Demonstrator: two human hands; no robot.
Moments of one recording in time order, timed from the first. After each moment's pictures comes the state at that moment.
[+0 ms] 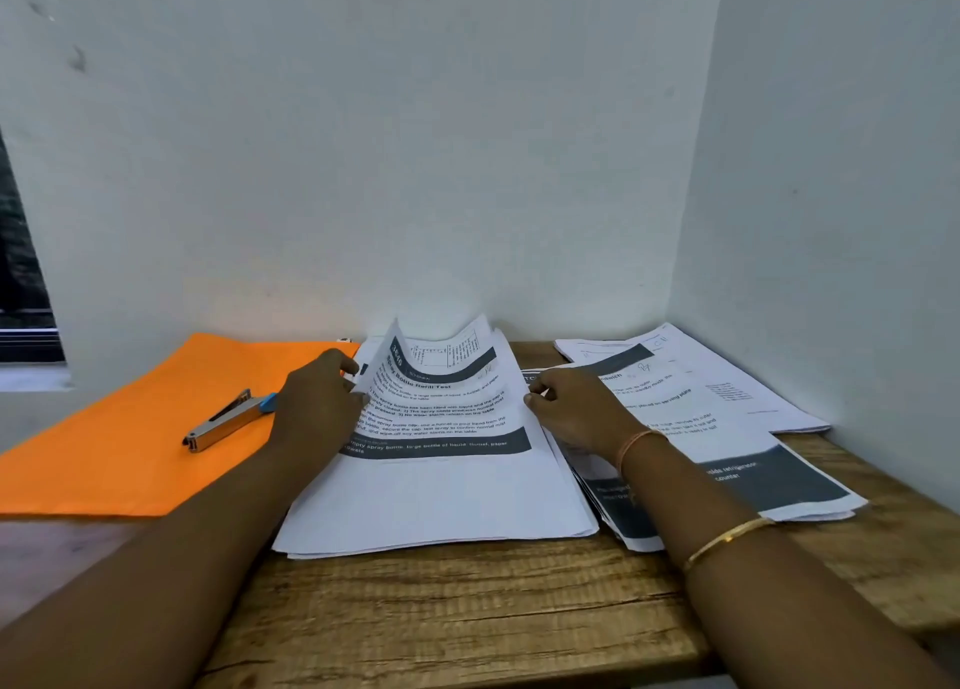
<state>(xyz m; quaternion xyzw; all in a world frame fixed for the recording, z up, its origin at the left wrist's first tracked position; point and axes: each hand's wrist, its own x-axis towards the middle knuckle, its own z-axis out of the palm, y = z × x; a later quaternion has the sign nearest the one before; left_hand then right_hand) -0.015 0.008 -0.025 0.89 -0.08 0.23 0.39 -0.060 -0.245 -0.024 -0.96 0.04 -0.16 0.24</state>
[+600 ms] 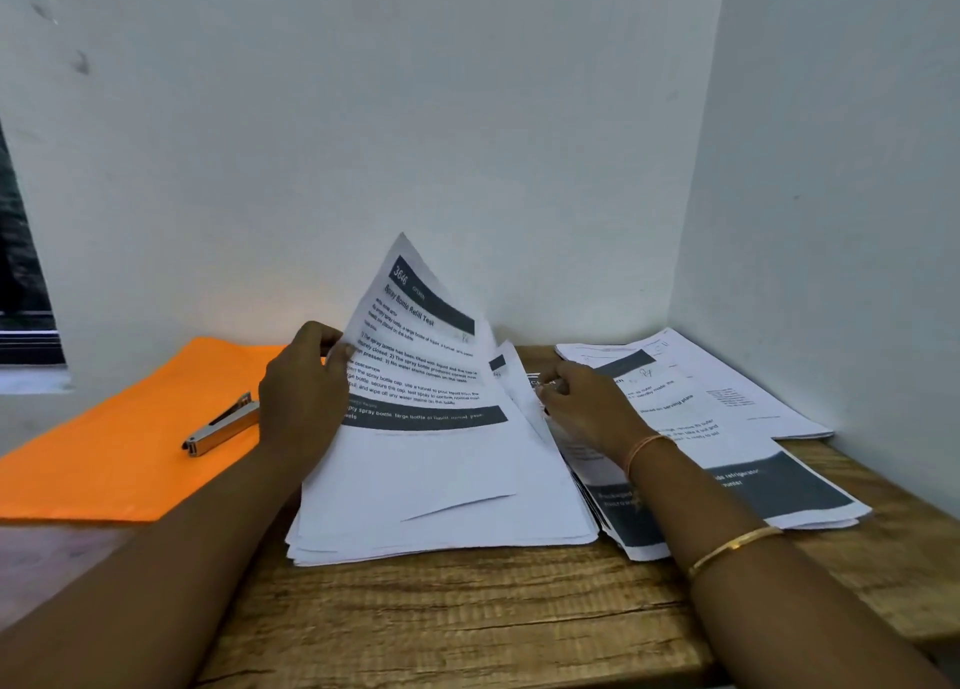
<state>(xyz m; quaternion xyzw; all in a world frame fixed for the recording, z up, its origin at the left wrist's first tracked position) -0.014 0.010 -0.016 0.81 -0.10 0.37 0.44 -0.066 -0.247 -0.016 -0.93 0.07 -0.19 0.32</state>
